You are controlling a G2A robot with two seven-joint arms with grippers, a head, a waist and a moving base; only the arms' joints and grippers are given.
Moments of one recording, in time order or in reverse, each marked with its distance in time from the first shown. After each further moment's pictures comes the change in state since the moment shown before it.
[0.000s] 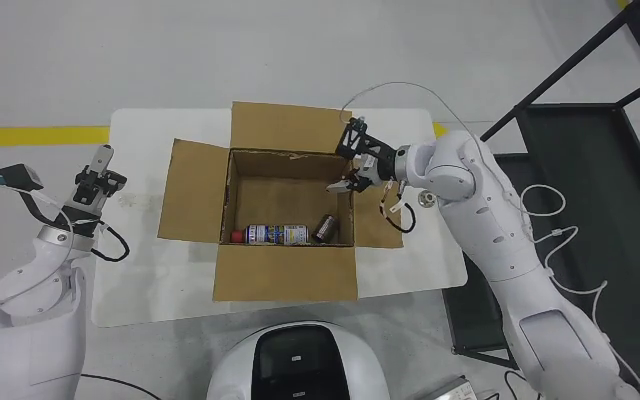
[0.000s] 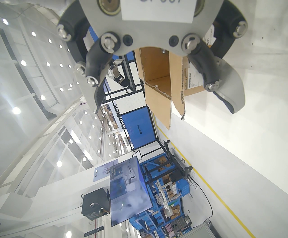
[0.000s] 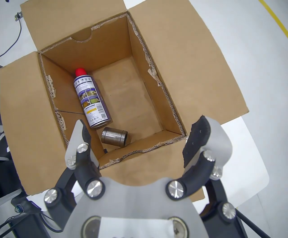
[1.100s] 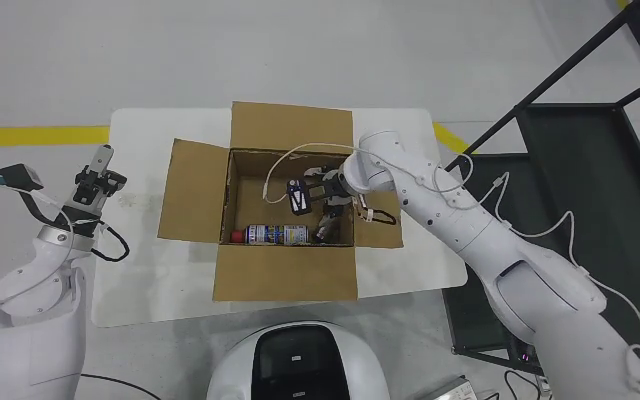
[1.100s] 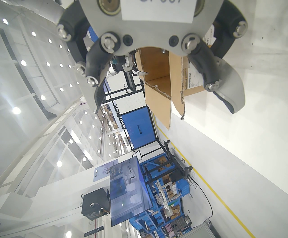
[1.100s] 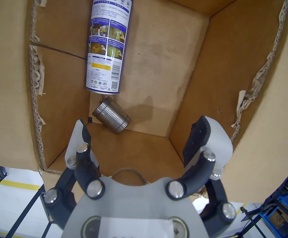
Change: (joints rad) left arm 0.000 0.000 0.000 0.000 0.000 0.000 0.000; right arm 0.346 -0.073 -0.568 0.282 -0.305 -0.289 -0.140
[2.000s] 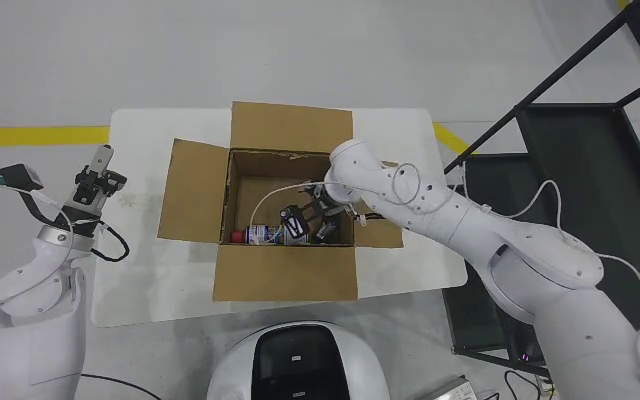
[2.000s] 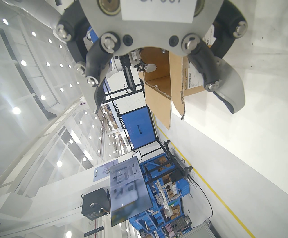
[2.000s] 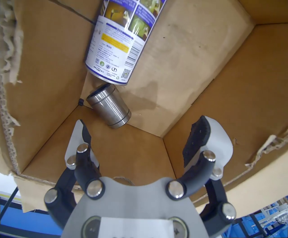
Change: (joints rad) left arm 0.000 0.000 0.000 0.000 0.000 0.000 0.000; right arm 0.184 -0.054 -0.390 0.107 -0.205 0.000 -0.224
